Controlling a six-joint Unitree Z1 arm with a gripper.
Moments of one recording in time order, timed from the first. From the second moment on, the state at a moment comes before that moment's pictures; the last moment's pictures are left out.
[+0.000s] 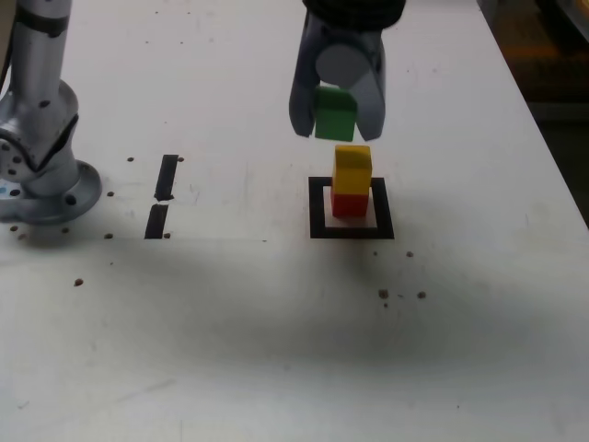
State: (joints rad) arm -0.16 1.98 -1.80 1.56 0.08 -0.04
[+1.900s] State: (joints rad) arm -0.15 2.00 -1.77 1.46 0.04 -0.10
